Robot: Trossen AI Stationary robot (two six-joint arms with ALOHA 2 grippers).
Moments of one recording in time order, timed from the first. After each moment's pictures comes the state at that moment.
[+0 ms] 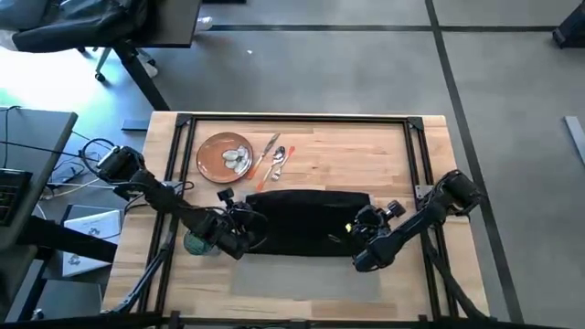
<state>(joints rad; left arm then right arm) -0.53 1.56 0.84 -0.66 -0.91 -0.72 0.62 1.88 0.97 -1.29 0.70 1.64</state>
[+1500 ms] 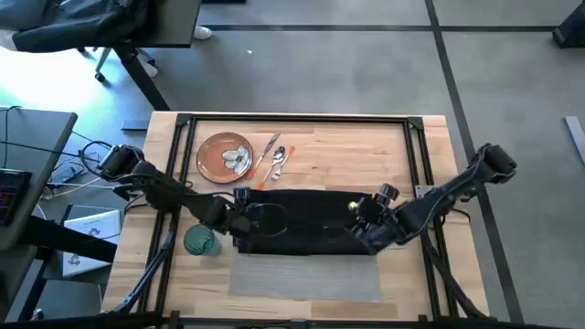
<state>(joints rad) -0.37 1.56 0.99 -0.79 -0.46 -0.27 0.49 1.42 1.03 -1.11 0.55 0.87</state>
